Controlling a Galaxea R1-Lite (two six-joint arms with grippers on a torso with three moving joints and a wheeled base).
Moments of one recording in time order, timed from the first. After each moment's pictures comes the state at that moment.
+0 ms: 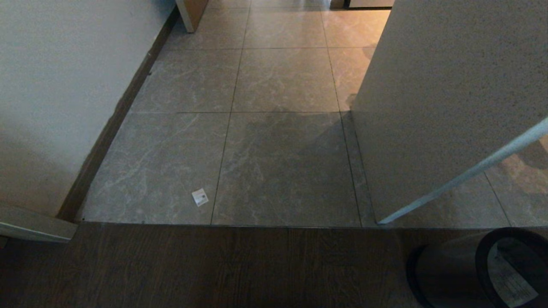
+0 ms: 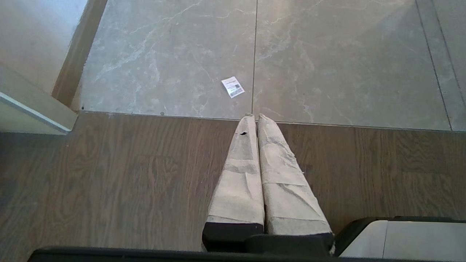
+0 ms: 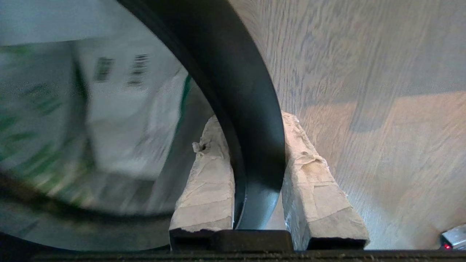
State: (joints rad) left arm 0.00 0.00 0.00 0.01 0.00 0.00; right arm -0.97 1.94 -0.66 -0.29 0.40 -0.76
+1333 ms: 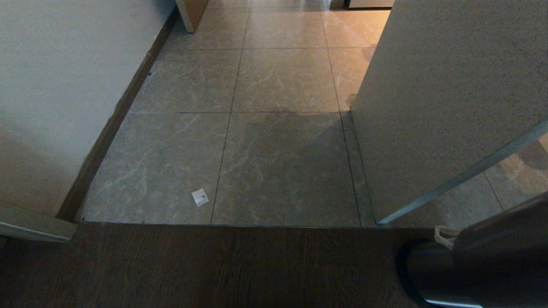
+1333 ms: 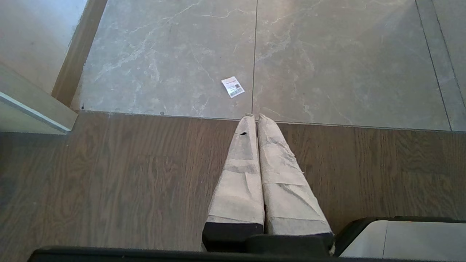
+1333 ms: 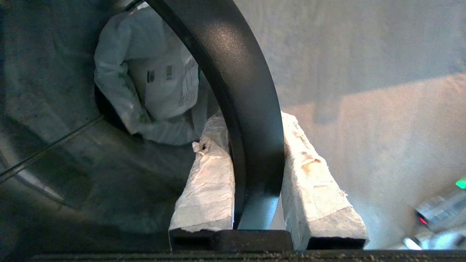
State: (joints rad) left arm 0.00 0.00 0.00 0.01 0.00 0.00; right arm -1.23 1.39 -1.08 0.57 0.56 -0.83
